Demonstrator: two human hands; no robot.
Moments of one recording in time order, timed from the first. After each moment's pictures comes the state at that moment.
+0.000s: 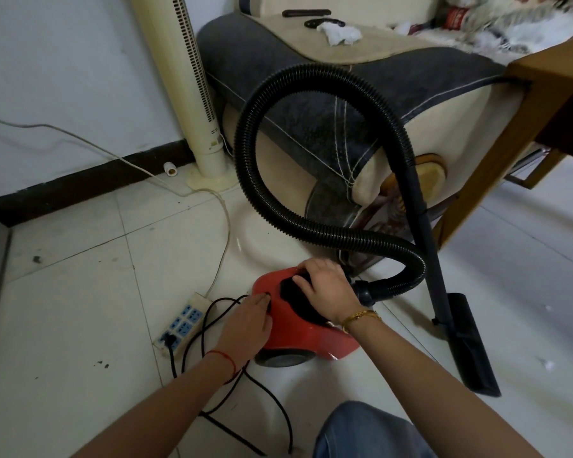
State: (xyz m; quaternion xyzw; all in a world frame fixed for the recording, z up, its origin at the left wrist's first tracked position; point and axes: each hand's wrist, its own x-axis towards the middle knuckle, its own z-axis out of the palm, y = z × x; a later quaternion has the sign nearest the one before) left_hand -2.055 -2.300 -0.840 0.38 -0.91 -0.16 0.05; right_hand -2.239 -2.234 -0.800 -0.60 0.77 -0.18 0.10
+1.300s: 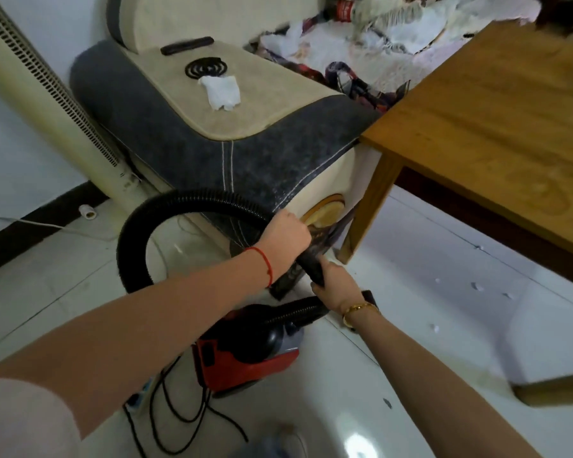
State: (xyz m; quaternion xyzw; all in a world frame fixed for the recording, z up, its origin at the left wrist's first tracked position) left_hand -2.343 -2.289 -0.528 0.04 -0.95 0.25 -0.18; right_hand -2.395 -2.171 -0.656 -0.36 0.88 -0.19 0.25
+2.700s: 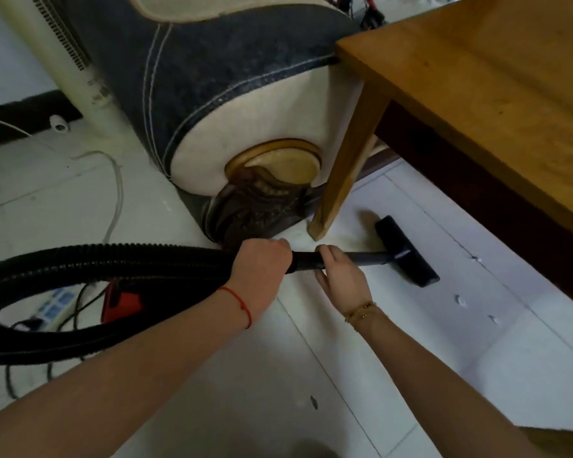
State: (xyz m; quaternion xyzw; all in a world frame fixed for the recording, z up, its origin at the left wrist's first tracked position) left_hand -2.372 -2.150 -0.682 0.26 -0.95 0.09 -0.12; right_hand -2.509 -2.049 -0.785 -0.55 0.82 -0.14 0.10
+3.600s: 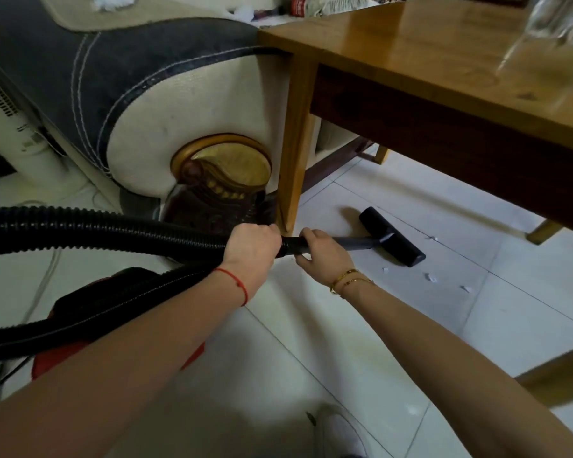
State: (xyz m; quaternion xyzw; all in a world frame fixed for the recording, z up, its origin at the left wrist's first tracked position) left_hand -2.400 -2.124 -0.735 0.21 -0.96 0.18 -0.03; right_hand -2.524 -2.034 -0.811 -0.49 0.86 -0.16 0.05
